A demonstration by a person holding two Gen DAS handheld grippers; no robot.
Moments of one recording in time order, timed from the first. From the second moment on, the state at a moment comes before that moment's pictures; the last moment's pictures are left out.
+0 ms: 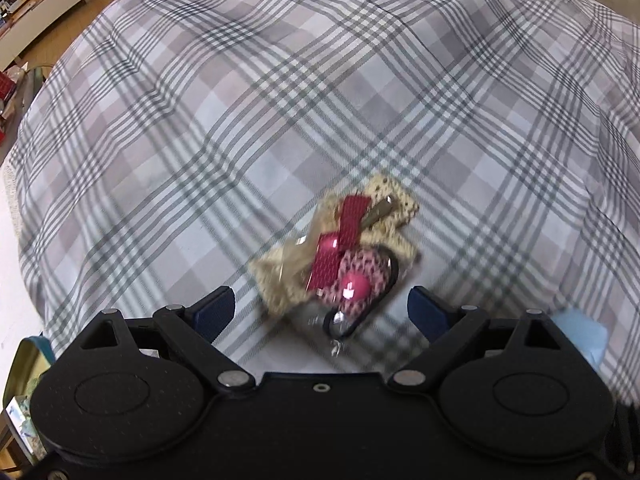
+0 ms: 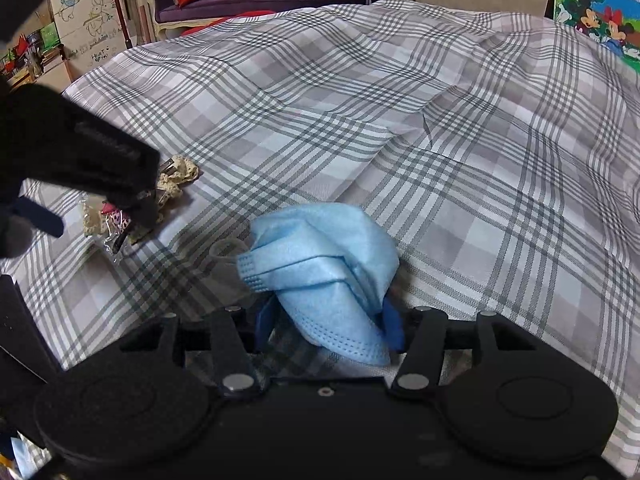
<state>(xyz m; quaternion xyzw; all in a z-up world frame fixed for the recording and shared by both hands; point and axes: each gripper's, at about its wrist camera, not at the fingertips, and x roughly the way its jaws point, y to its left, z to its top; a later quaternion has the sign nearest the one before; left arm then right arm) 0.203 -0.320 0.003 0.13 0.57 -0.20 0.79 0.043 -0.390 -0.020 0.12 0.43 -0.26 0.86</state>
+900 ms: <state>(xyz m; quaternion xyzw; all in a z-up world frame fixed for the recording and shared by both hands) 0.152 -0.273 0.060 0.09 0.54 -0.26 0.79 0.043 -0.387 -0.017 0.11 0.43 -0.28 0.85</state>
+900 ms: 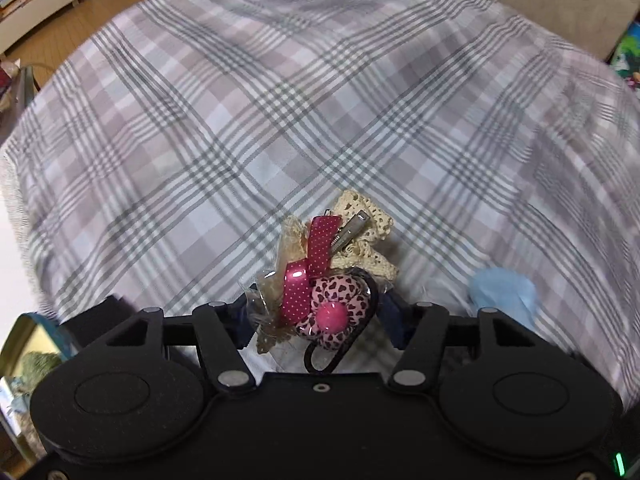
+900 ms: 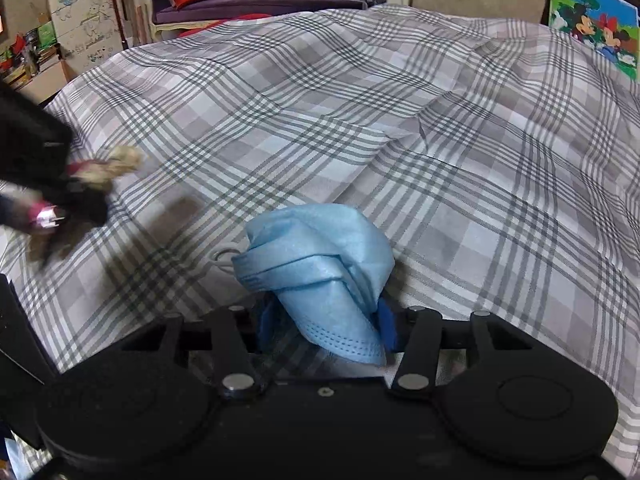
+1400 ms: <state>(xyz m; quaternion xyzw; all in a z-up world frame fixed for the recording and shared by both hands) 0.050 -0.195 0.103 0.08 0.51 -0.29 0.80 0.030 -0.378 0.035 0.11 0.41 -0.33 0.84</state>
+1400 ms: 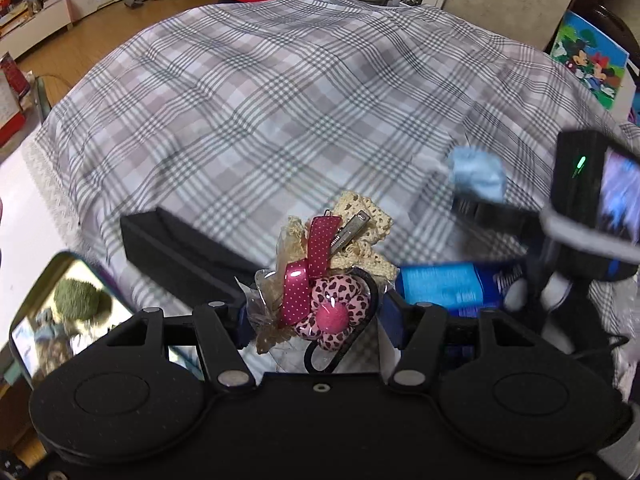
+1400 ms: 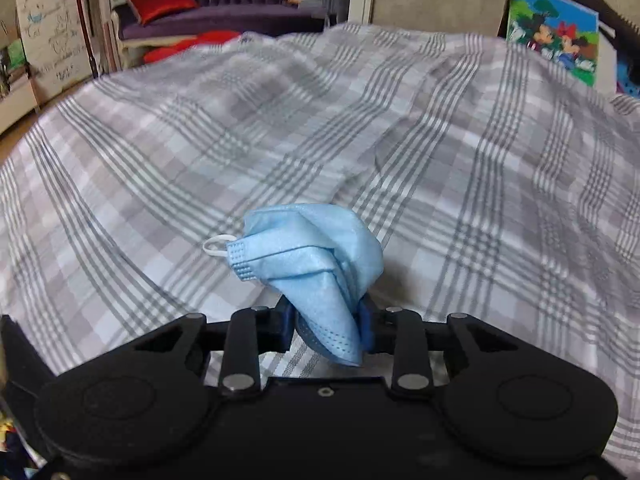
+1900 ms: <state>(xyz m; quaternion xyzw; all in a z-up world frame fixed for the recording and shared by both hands) 0.002 -0.142 0.080 0.08 0.53 -0.27 0.80 -0.055 -0.307 0.091 0.05 0.43 -0.29 0.85</state>
